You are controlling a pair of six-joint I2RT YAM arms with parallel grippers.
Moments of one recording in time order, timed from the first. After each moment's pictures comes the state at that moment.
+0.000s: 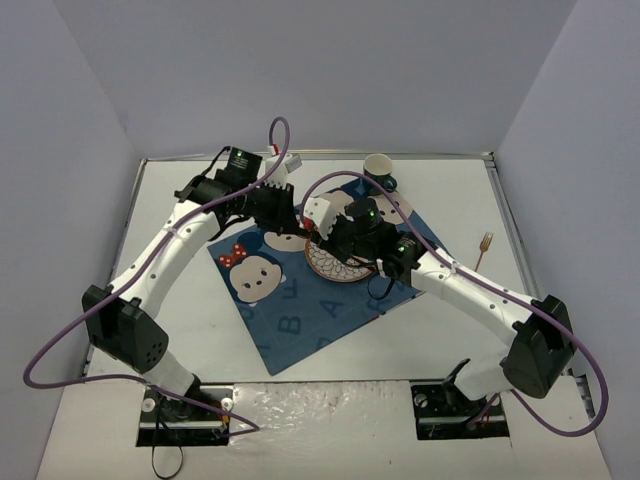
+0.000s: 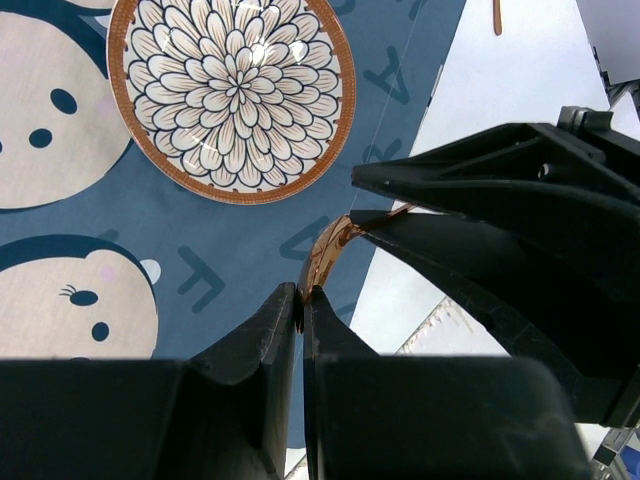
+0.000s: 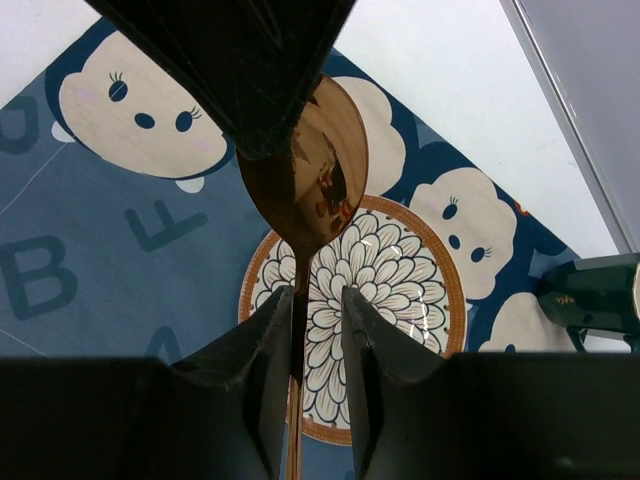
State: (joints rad) left arm -0.47 1.58 1.62 -0.87 0.52 -0.16; right arm 0.76 1.41 1.12 -0.23 -0.11 -0.44
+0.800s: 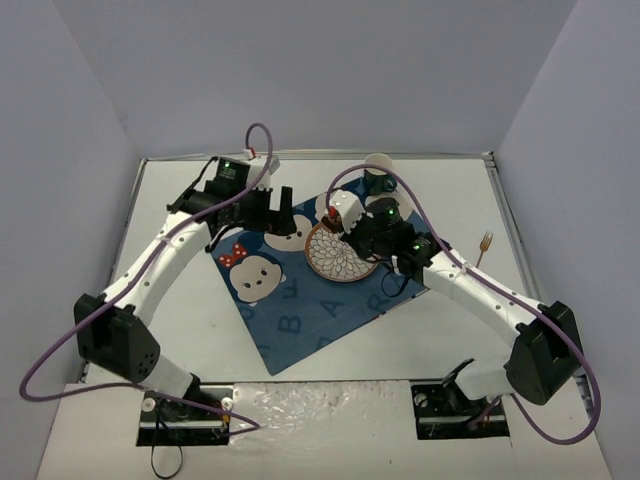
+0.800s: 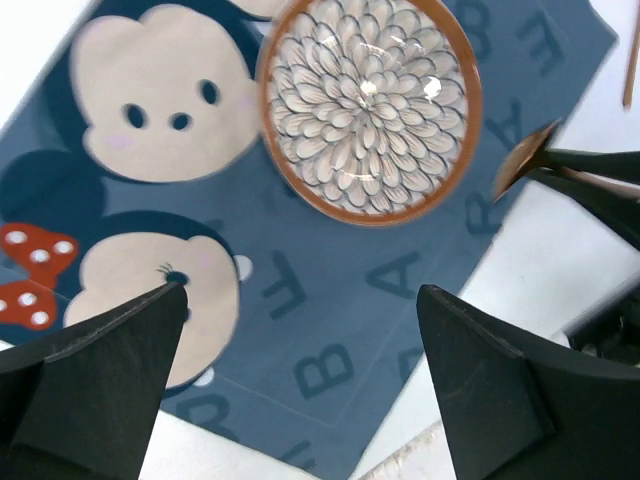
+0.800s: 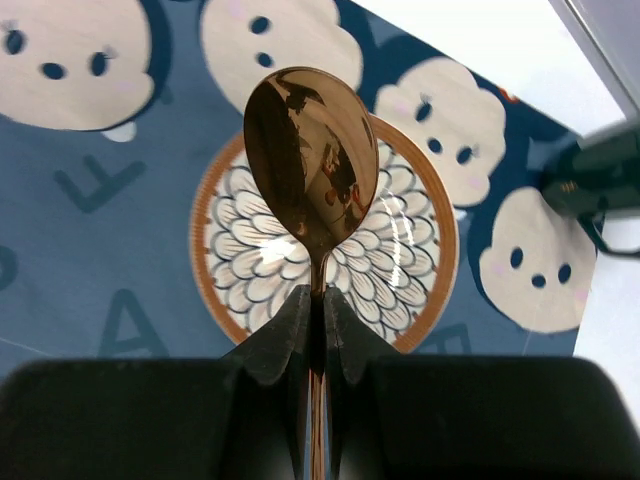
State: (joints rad) left arm -0.43 1.53 1.49 -0.75 0.31 -0.21; right arm 0.67 1.36 1.03 -0.23 -0.08 -0.36
